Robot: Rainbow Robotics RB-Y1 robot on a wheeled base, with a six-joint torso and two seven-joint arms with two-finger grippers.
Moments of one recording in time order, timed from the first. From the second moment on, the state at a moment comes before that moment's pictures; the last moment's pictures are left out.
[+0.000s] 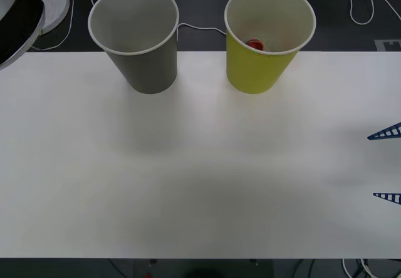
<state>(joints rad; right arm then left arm) 0.15 -0.90 -0.50 -1.85 1.45 -1.57 0.01 -1.83 0.43 -0.88 -0.65 -1.60 -1.18 1.18</state>
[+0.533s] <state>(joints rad) 0.15 -0.90 -0.50 -1.85 1.45 -1.57 0.01 -1.64 0.69 -0.67 -0.74 -1.47 -1.36 0.89</state>
